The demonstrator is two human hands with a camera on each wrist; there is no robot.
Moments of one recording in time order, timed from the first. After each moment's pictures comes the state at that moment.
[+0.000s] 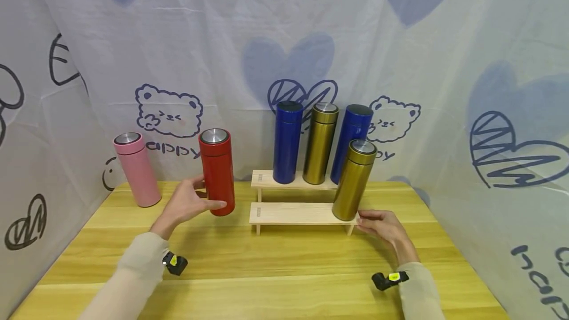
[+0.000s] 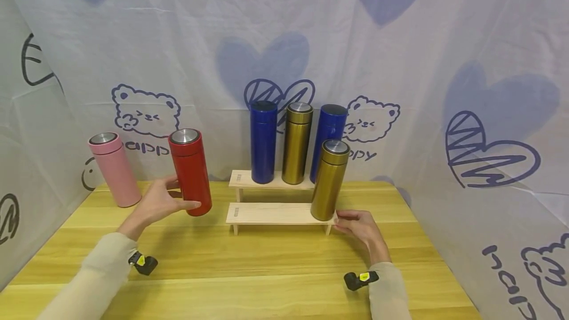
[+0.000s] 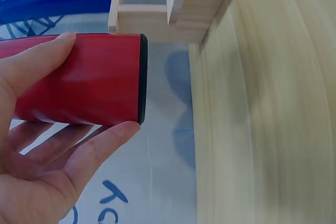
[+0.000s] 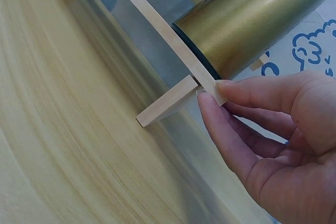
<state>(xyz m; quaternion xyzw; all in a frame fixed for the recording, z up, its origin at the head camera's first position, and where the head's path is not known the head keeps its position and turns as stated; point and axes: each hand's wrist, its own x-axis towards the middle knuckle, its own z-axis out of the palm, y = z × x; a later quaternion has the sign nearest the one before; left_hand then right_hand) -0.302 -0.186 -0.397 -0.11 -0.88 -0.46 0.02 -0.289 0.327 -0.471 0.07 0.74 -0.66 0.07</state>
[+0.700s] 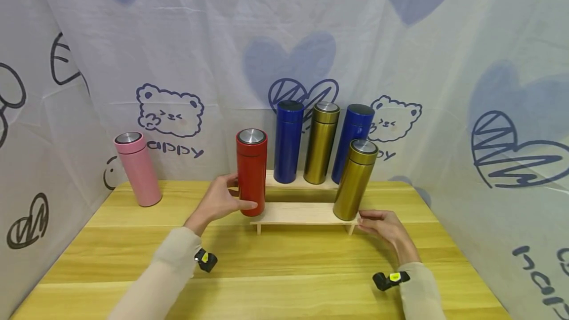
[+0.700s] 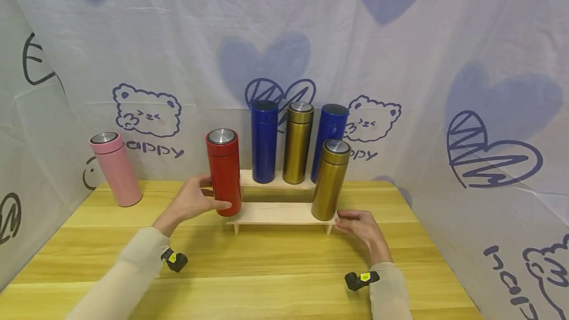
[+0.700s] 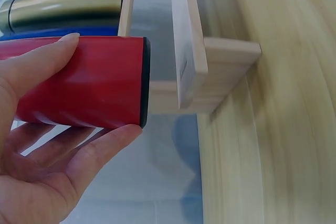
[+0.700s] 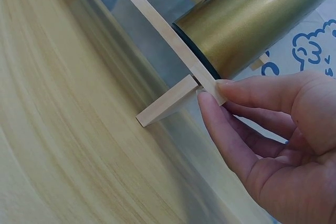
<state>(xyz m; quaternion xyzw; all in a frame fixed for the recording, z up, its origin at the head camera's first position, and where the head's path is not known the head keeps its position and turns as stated) -0.310 -0.120 -0.398 -0.17 -0.86 -0.49 0.02 -0.287 0.329 -0.471 0.05 0.74 -0.67 0.07</state>
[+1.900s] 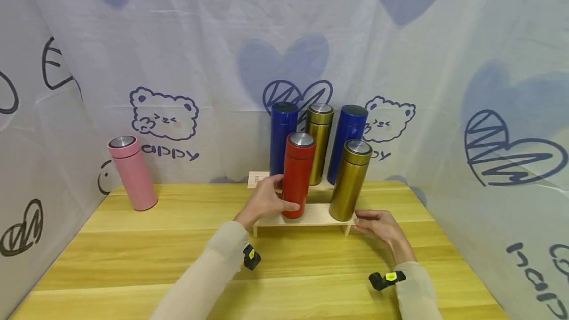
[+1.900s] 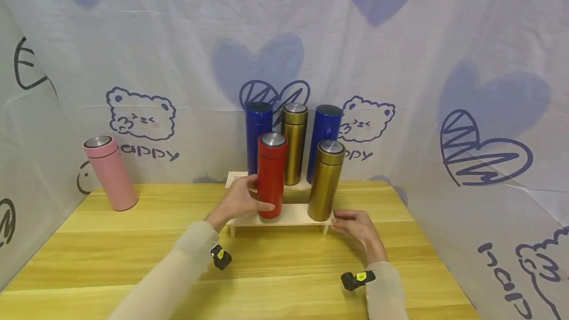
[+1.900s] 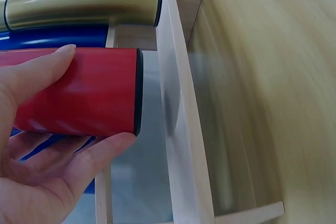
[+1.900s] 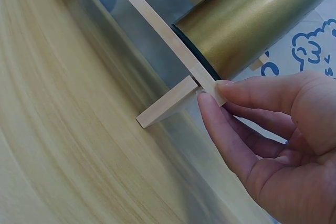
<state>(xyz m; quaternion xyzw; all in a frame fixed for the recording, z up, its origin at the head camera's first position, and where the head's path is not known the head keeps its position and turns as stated) -0.320 -0.010 -0.397 -0.19 -0.85 -0.49 0.00 -0.287 0.328 -0.471 0.05 0.75 -0.65 0.07</state>
